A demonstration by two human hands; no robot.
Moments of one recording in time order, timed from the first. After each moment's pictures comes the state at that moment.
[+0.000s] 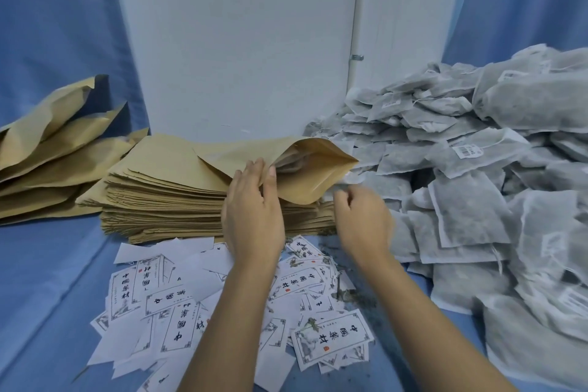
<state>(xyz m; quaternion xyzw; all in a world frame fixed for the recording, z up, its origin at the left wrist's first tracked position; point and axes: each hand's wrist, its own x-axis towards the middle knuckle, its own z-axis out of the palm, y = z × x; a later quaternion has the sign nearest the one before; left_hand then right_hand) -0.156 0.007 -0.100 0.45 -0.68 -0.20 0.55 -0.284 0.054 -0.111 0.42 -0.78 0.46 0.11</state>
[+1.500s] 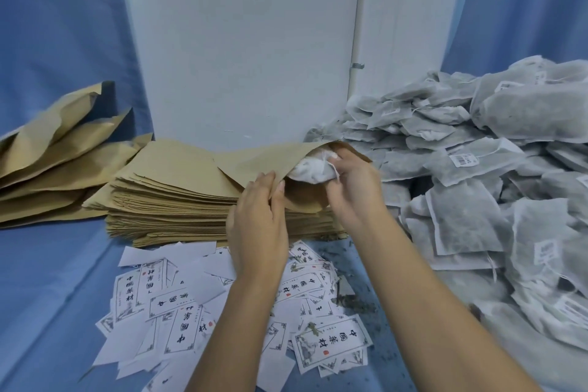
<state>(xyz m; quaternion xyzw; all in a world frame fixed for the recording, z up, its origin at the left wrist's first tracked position) -0.153 0.017 -0.107 0.42 -0.71 -0.17 0.54 -0.263 0.042 -0.041 0.25 -0.28 0.82 -0.44</state>
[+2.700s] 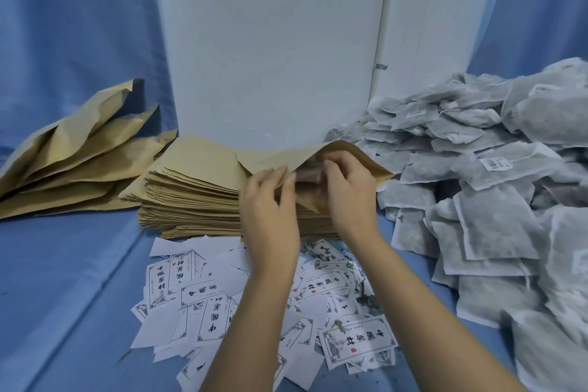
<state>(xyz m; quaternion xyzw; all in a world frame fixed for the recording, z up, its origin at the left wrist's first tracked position) -0.133 0.022 -0.089 0.41 -0.63 -0.21 0.62 -0.229 0.036 -0.064 0.48 -0.56 0.67 -0.08</state>
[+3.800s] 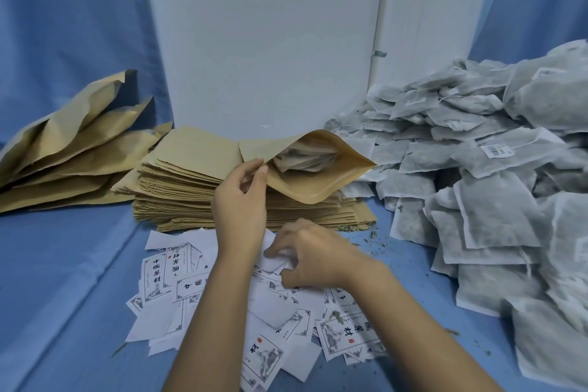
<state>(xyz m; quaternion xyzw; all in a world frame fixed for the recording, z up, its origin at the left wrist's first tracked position) -0.111 0.000 -0.090 0.38 -0.57 -0.36 0.63 -0.227 0.045 -0.124 0.78 -0.60 0.13 -0.07</state>
